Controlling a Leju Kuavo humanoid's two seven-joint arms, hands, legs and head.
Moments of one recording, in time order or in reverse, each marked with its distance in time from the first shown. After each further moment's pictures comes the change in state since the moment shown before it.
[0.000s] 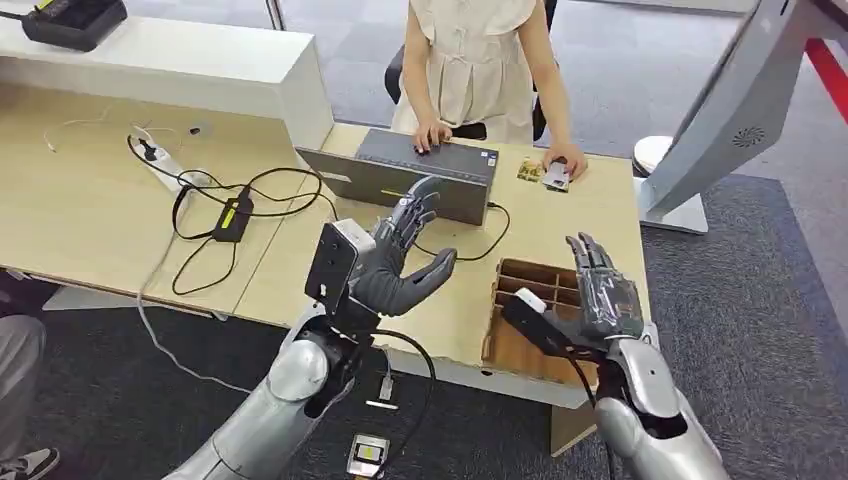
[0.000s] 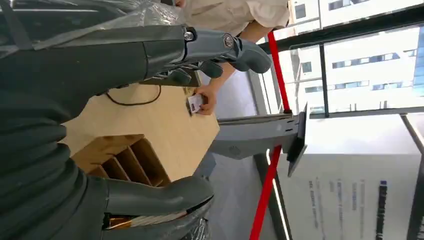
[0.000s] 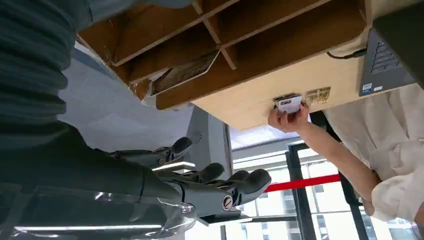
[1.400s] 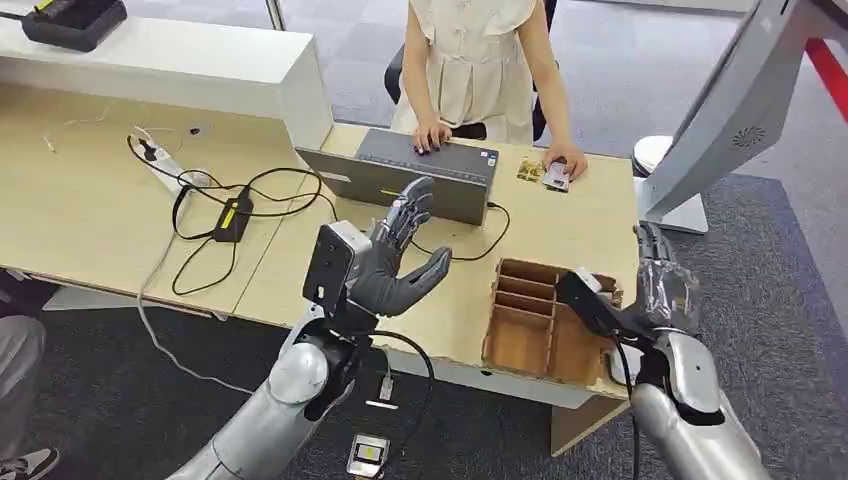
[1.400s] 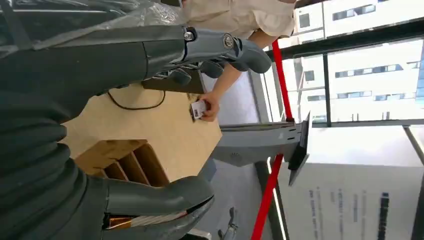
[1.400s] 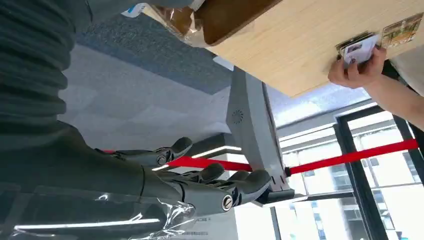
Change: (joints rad) left arm 0.011 0.001 -0.002 0.004 0.002 0.051 -0.008; right arm -0.042 -0.063 -0.078 0.114 -0.026 -0.154 0.030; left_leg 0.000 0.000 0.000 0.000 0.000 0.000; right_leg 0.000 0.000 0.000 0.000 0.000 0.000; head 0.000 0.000
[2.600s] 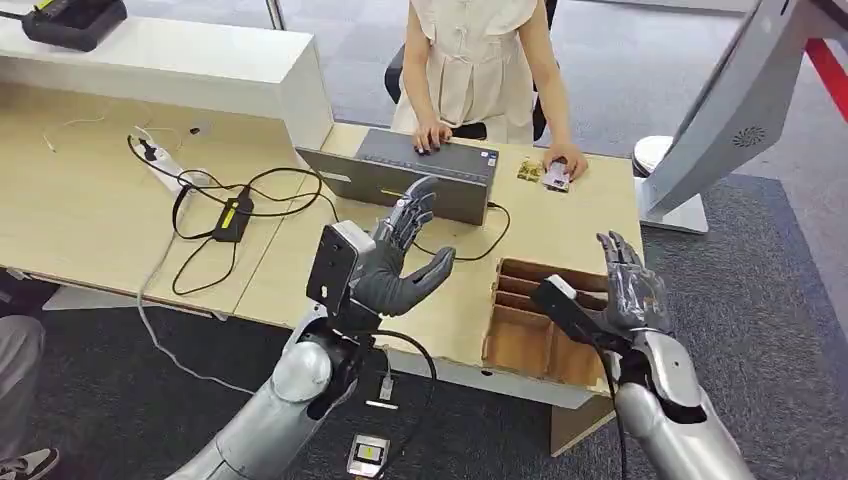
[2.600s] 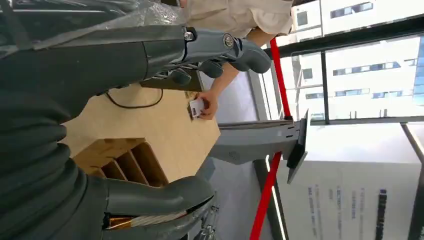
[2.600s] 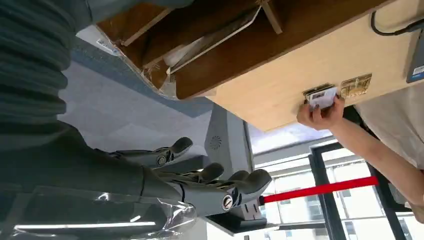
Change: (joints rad) left arm -0.008 -0.006 -0.003 0.015 0.000 -0.020 -0.012; right arm -0.004 0.032 0.034 0.008 -0.051 0.096 -0.063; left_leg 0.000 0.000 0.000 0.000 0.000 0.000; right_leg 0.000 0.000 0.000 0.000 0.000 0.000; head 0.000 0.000
